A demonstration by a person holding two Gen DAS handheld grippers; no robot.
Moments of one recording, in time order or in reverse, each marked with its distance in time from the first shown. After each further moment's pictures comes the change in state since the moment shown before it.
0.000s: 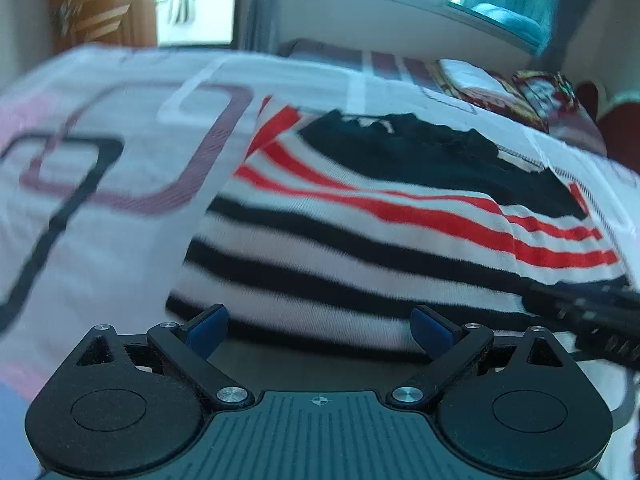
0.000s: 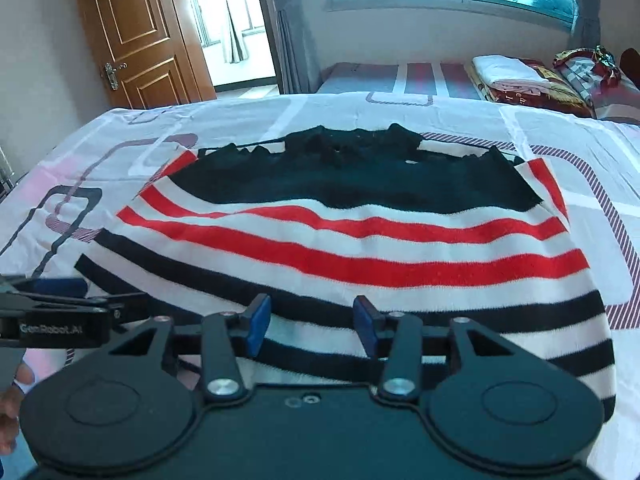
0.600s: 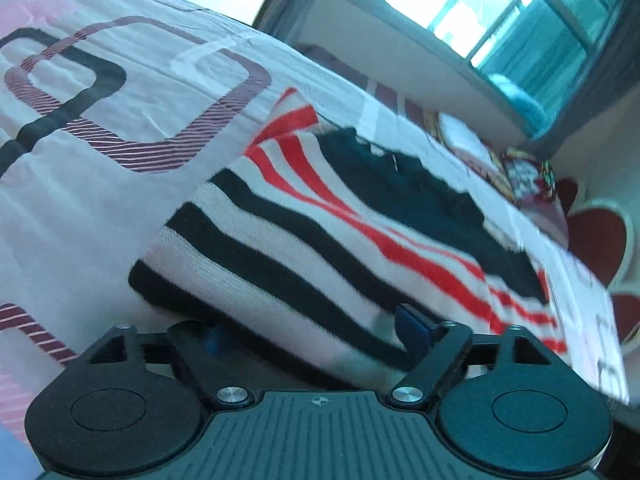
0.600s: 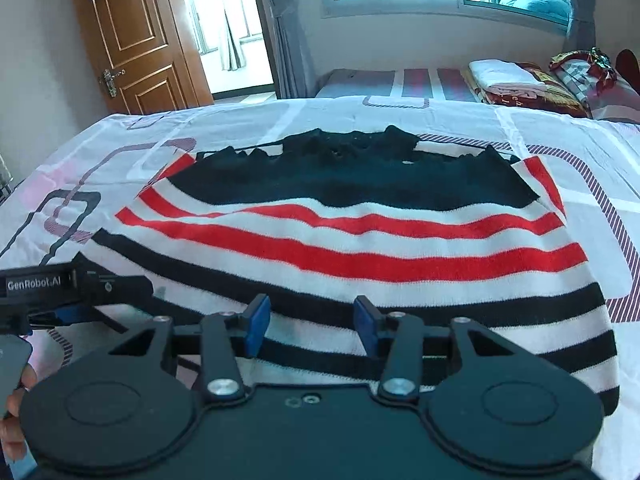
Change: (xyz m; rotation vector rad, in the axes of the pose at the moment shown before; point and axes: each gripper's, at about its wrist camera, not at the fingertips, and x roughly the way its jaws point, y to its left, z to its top) left arm 0.031 0.031 -0.002 -0.299 -0.063 -0.191; right arm 0.003 -0.003 -0.005 0.015 -0.028 -0.007
